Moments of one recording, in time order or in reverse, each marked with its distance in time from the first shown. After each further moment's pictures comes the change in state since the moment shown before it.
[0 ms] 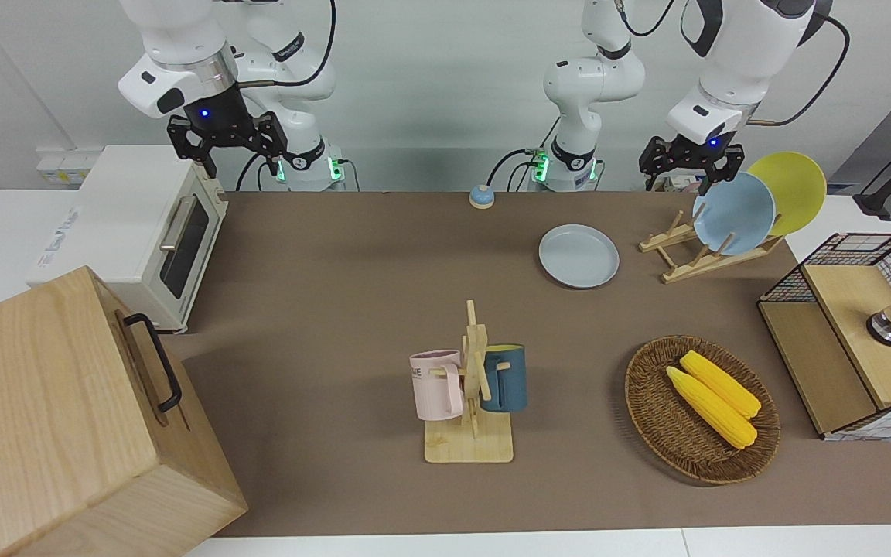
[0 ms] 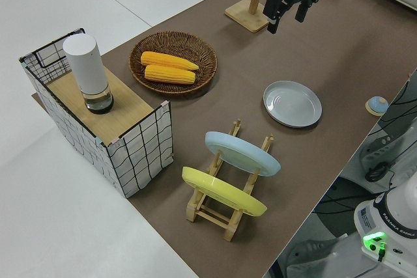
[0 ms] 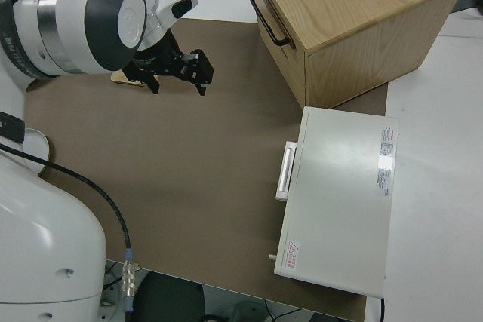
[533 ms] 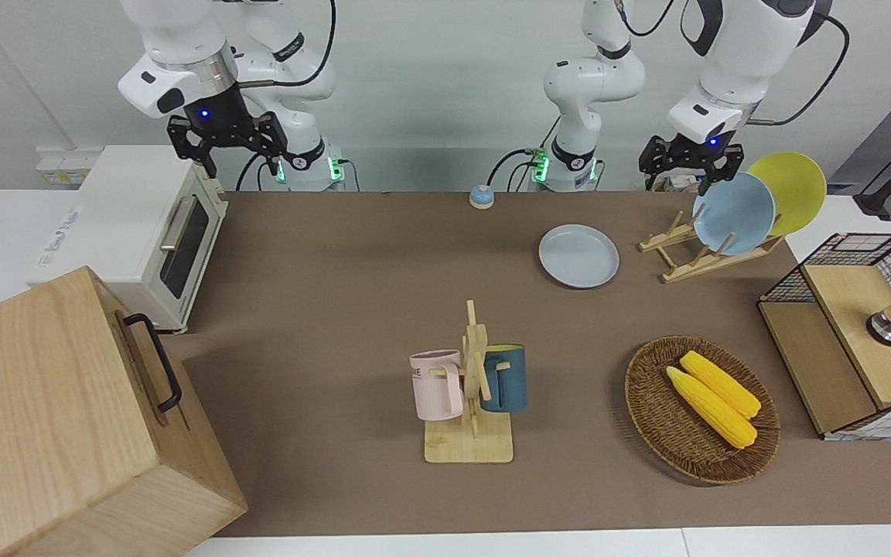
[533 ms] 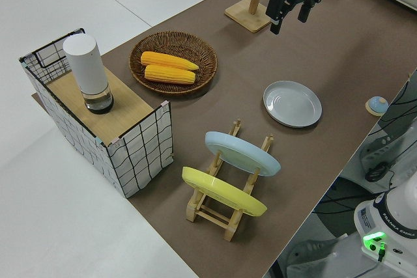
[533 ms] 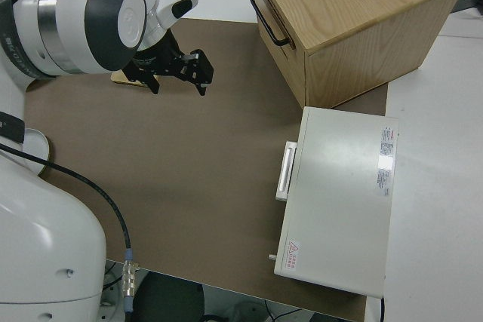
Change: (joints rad) left arm 0.000 -0.007 0.000 -0.001 -0.009 -0.022 0.000; right arm 0.000 0.000 0.000 0.000 0.000 0.000 0.000
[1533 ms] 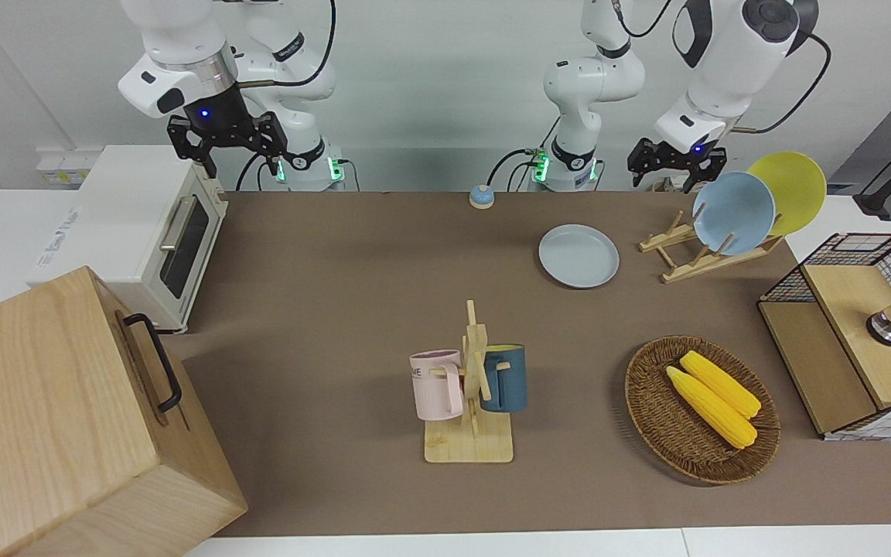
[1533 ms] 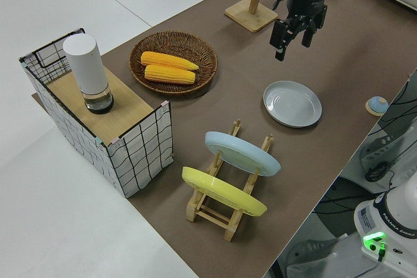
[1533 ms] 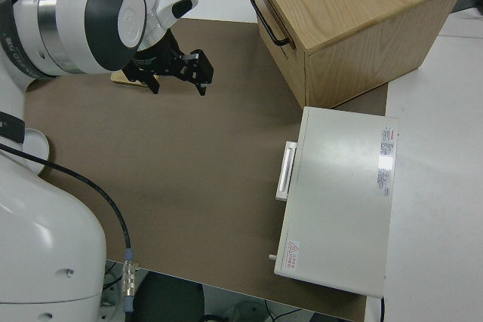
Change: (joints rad) left arm 0.000 -0.039 0.000 -0.199 -0.015 0.084 0.000; right arm 0.000 0.000 0.000 0.000 0.000 0.000 0.000
